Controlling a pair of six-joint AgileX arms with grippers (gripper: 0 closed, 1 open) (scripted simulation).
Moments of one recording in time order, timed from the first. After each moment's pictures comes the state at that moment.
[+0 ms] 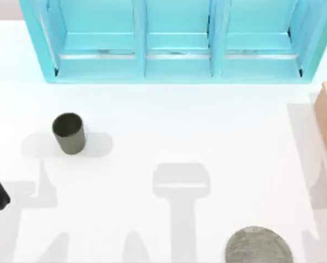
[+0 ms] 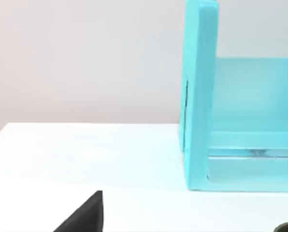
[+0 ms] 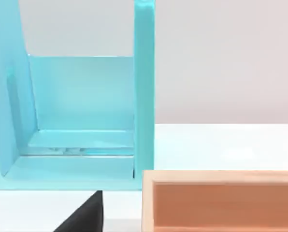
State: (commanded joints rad) left arm 0.00 0.00 0.00 0.00 0.00 0.00; right arm 0.00 0.00 0.00 0.00 0.00 0.00
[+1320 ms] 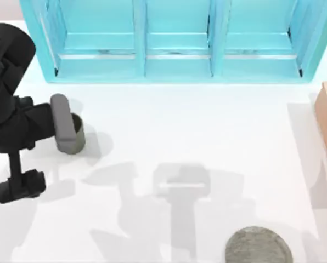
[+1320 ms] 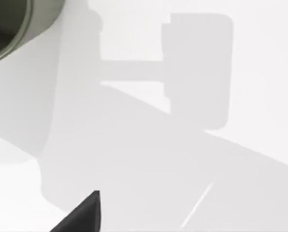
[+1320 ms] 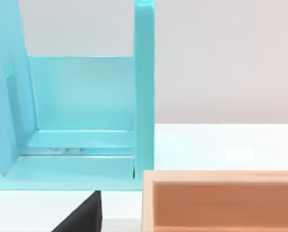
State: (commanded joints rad) left arm -0.23 1.60 1.11 -1.02 0.03 1.07; right arm 0.00 0.00 0.00 0.00 0.00 0.00
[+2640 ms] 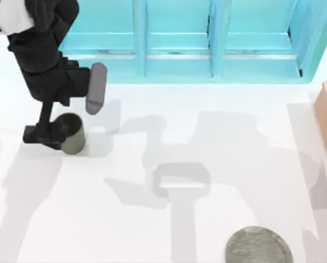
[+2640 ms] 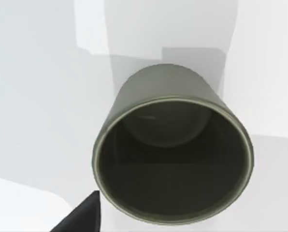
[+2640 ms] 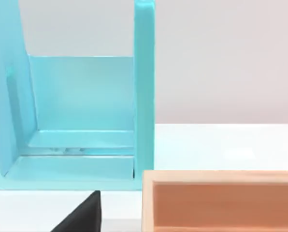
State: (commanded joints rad) left arm -0.28 2.01 1.57 -1.14 0.00 1.32; right arm 0.00 0.00 0.00 0.00 0.00 0.00
